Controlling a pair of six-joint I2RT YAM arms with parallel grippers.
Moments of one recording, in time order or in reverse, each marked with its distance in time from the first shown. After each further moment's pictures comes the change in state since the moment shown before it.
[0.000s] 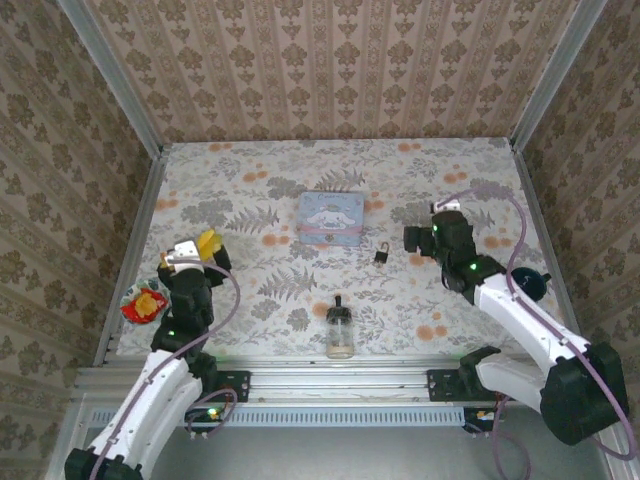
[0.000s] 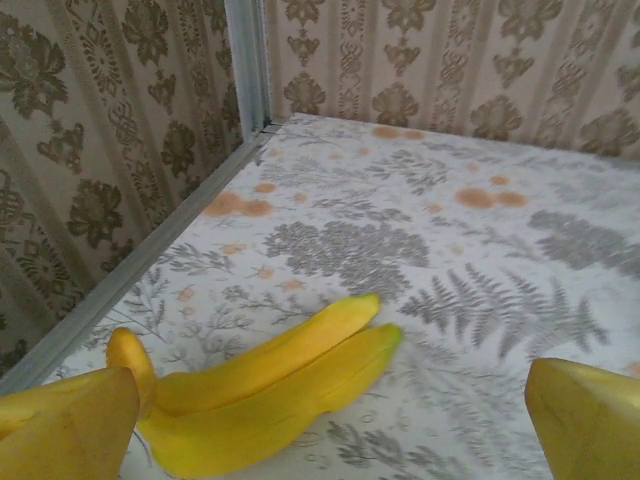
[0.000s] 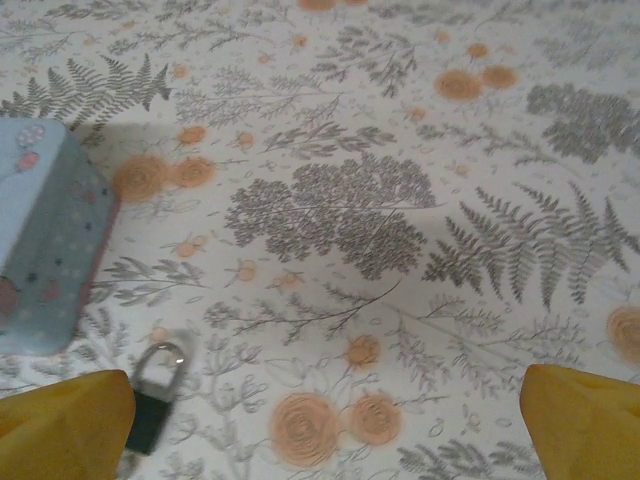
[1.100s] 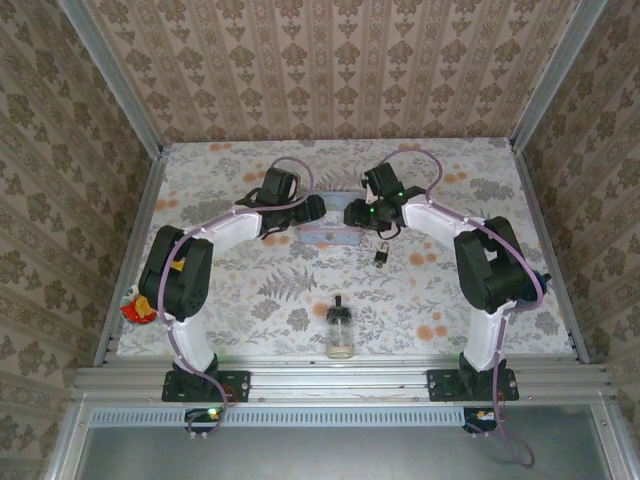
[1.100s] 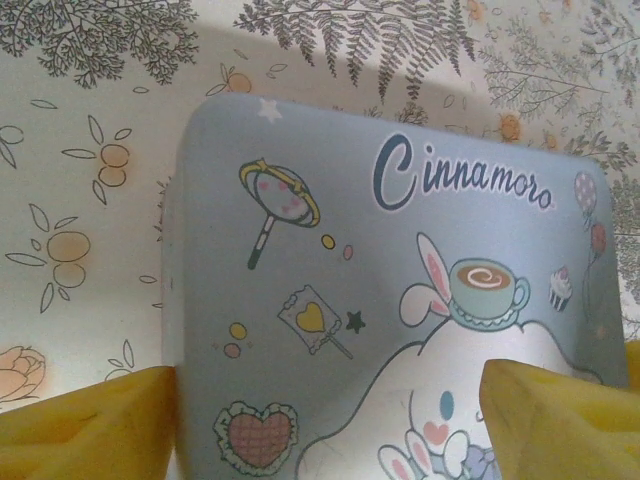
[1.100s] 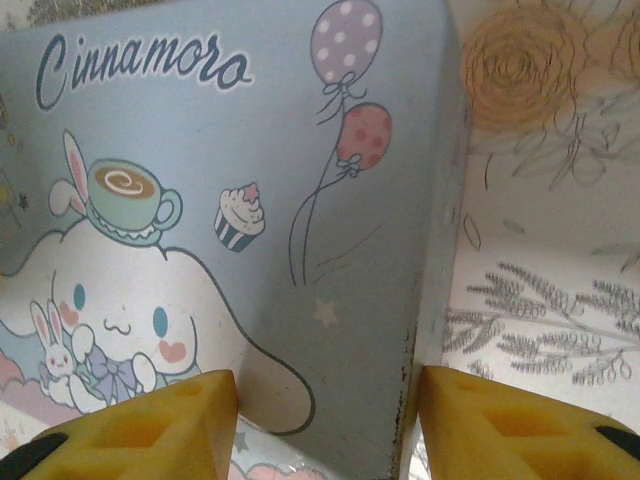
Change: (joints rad) left arm -0.201 1.340 1.019 -0.212 0.720 -0.442; right arm 0.097 0.838 0.708 -0.222 -0.530 0.326
